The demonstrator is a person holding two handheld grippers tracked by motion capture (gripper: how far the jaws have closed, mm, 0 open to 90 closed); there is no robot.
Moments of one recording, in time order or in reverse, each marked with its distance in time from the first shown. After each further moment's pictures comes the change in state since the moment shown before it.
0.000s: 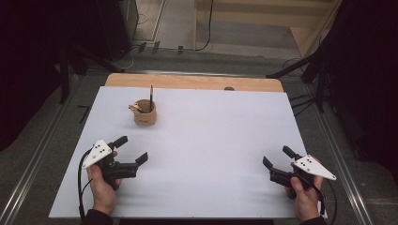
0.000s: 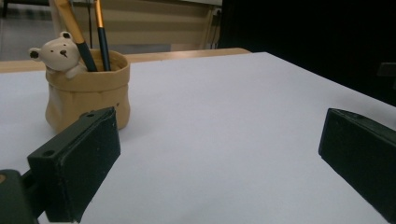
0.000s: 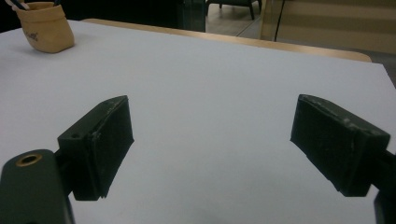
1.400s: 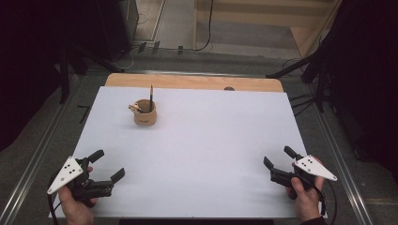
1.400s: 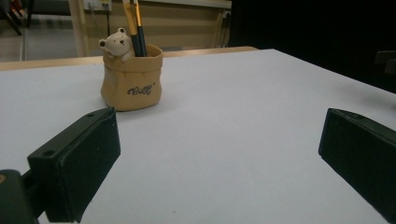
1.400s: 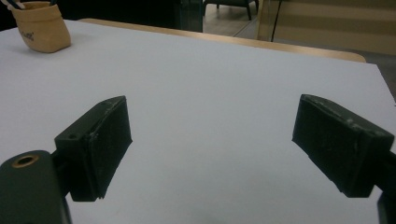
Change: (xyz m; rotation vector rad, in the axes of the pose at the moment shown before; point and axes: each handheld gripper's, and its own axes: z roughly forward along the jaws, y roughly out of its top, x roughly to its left) left arm 0.013 -0.015 -0.067 -0.024 0.059 0.019; right arm -0.001 0.000 -0.001 0.000 -0.013 -0.005
